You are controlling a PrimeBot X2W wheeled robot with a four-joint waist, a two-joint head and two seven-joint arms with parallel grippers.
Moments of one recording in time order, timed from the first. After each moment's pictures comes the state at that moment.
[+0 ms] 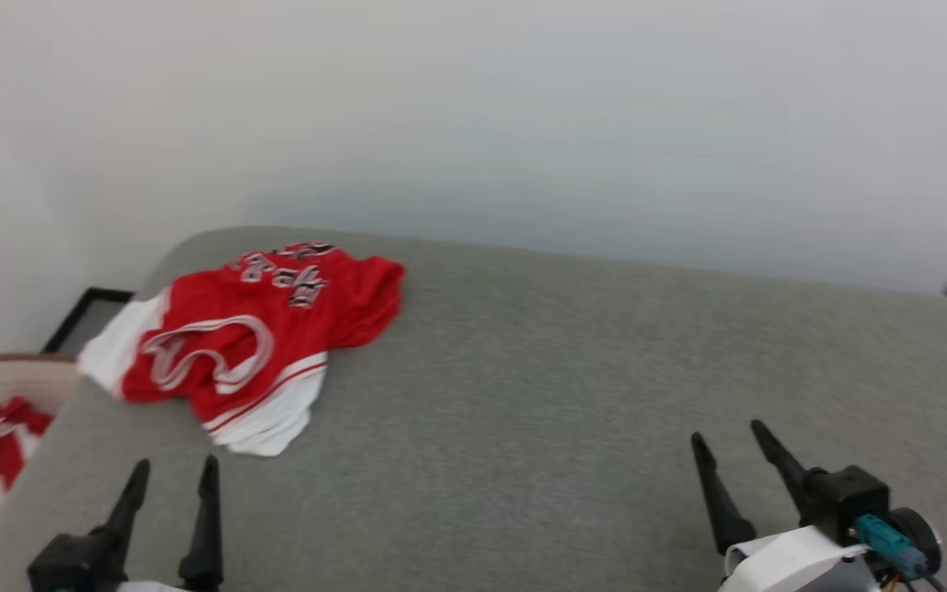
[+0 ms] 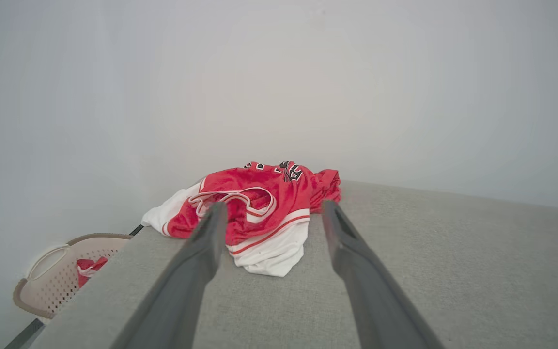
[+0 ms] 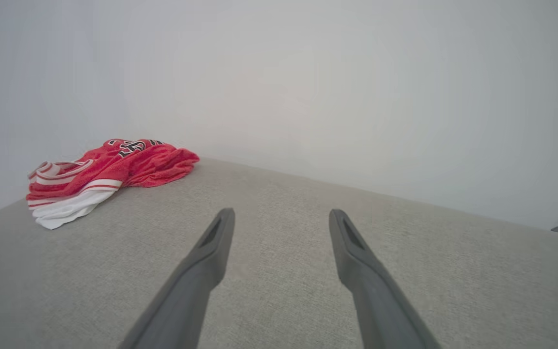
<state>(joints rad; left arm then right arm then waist) 0.10 0.36 -0.08 0.04 -0.41 0.09 -0.20 -0.07 -0.08 0.14 0.23 0.14 0.13 -0.15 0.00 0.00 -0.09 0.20</state>
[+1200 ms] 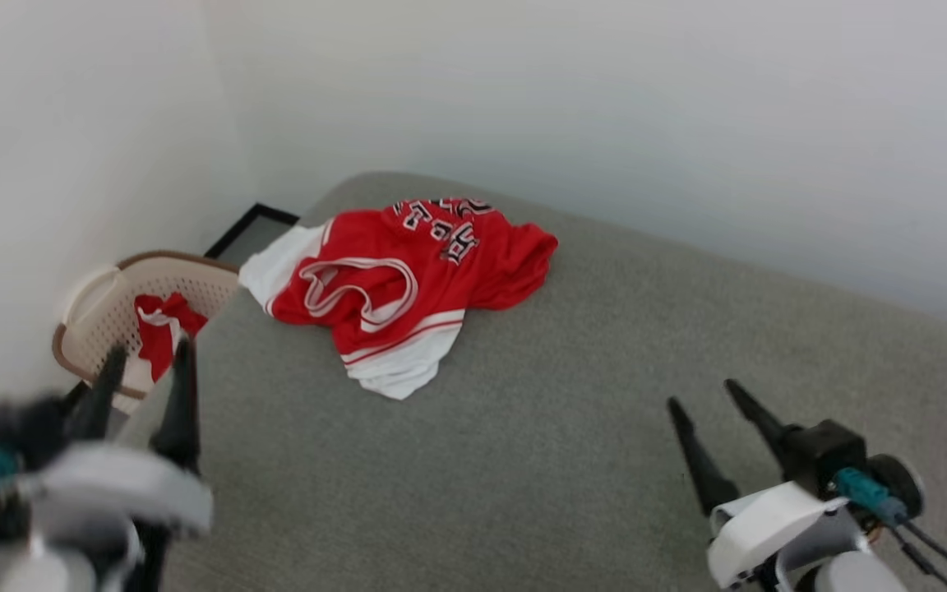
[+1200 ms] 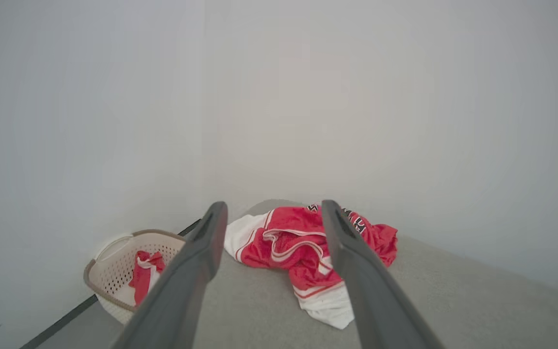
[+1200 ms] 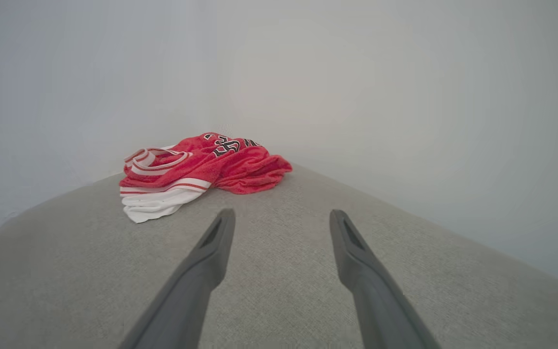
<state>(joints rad) -0.11 0.39 -0.05 -0.04 -0.55 0.10 0.01 -0.19 -0.13 0.24 0.29 0.18 0.13 -0.14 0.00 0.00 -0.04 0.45</state>
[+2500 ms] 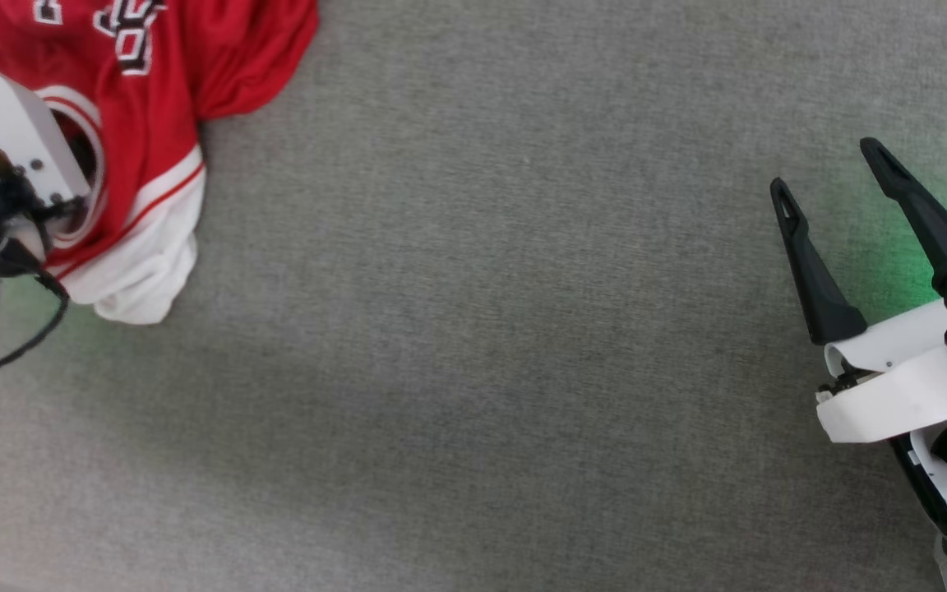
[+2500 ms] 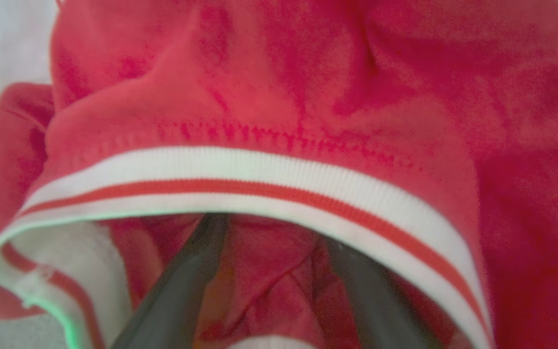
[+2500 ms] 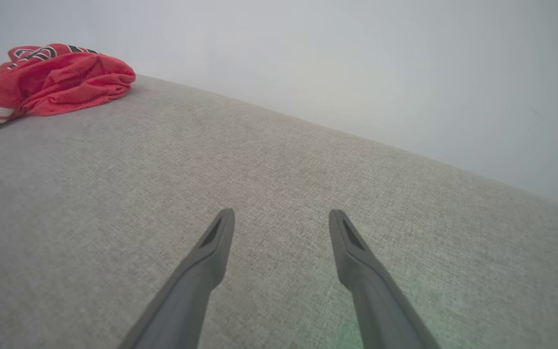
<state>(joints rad) -1.10 0.47 -0.19 0.96 -0.71 -0.03 0.64 -0.35 -0.30 0.16 -0.28 0.10 0.13 0.13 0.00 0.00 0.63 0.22</state>
